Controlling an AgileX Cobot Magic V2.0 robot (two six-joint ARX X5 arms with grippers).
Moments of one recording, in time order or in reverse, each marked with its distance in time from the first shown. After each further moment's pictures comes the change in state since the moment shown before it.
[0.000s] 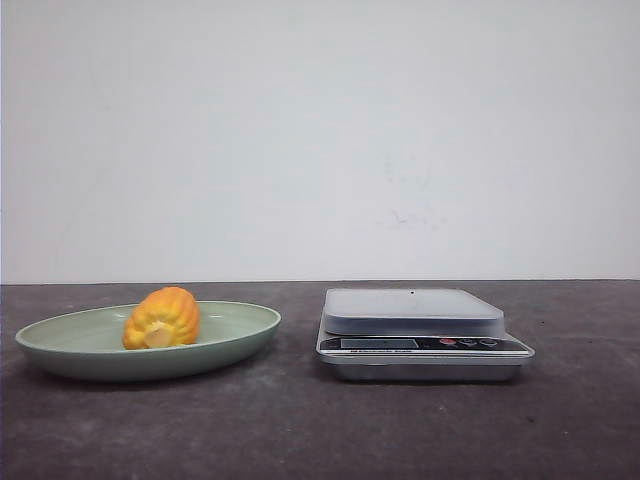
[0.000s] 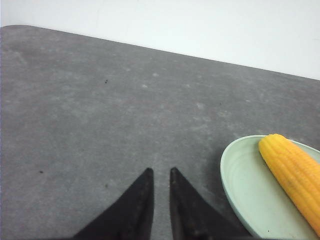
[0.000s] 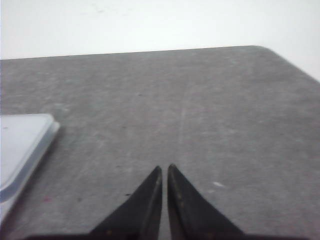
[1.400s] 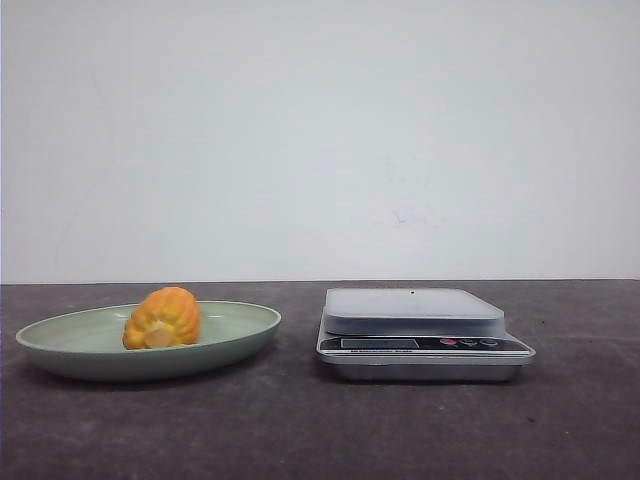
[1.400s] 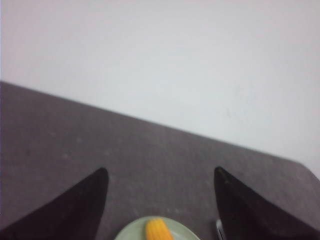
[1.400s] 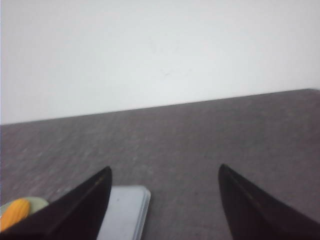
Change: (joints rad) left arm -0.044 0.451 0.749 -0.232 0.182 -0.183; right arm 0.002 0.368 0.720 -0.330 -0.199 0.114
